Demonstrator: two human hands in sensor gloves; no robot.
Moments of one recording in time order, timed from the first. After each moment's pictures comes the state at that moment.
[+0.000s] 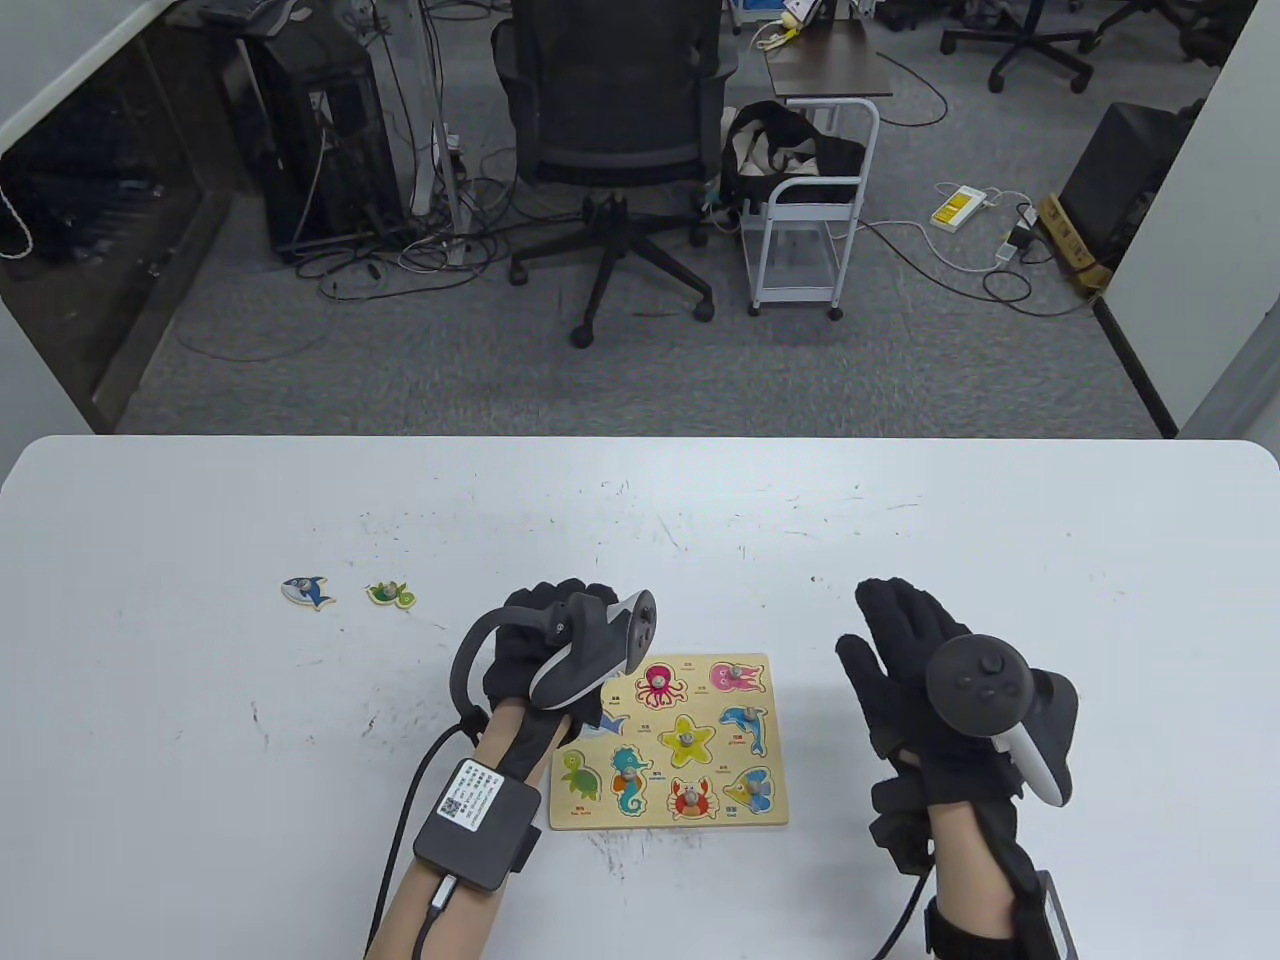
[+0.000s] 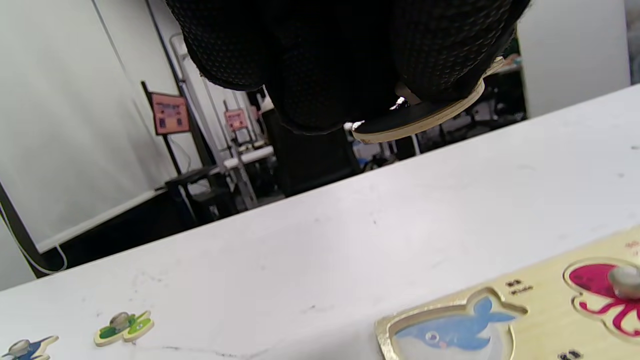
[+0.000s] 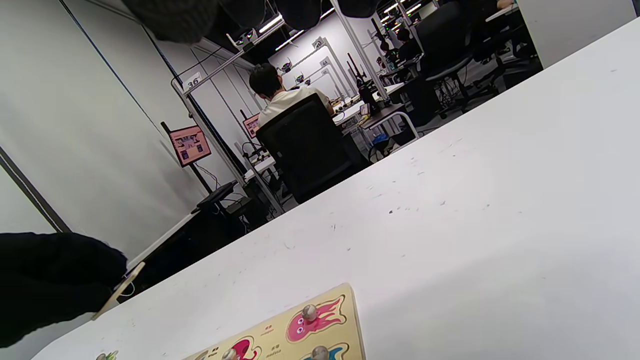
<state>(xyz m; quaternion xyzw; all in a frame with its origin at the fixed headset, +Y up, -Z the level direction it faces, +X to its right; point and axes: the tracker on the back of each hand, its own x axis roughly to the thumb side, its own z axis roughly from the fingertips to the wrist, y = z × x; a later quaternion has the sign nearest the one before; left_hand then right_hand) -0.083 -0.678 -0.393 0.03 -0.04 -0.16 0.99 0.226 -0.649 -0.316 0.01 -0.02 0.96 0.29</state>
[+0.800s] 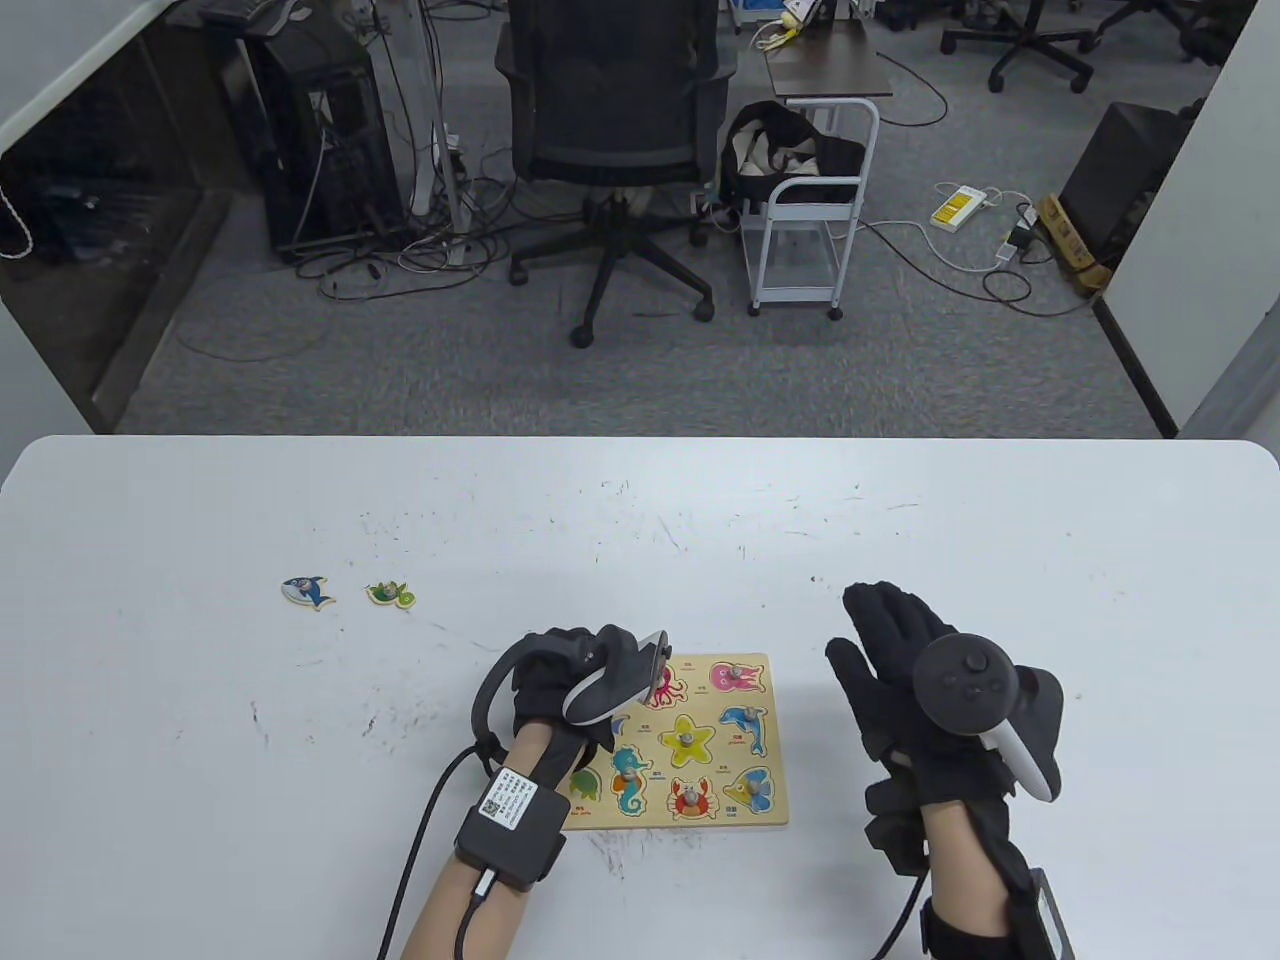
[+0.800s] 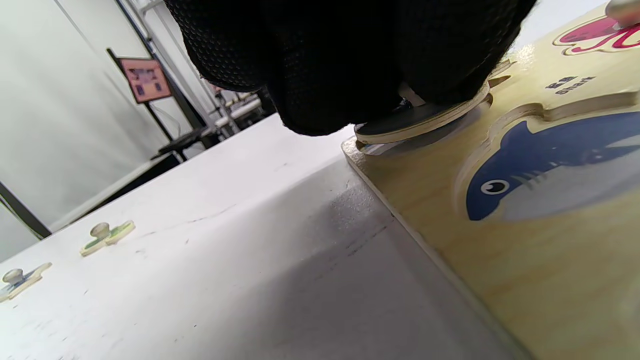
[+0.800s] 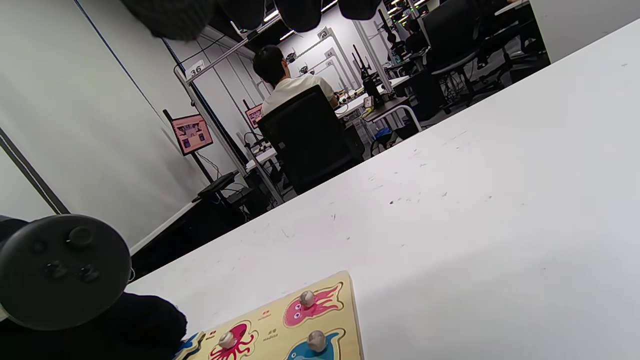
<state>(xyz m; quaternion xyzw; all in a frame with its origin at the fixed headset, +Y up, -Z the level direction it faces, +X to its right) -0.071 -0.749 -0.404 -0.06 -0.04 -0.24 0.97 0.219 -0.651 -0.317 0.02 -0.01 0.96 0.28</state>
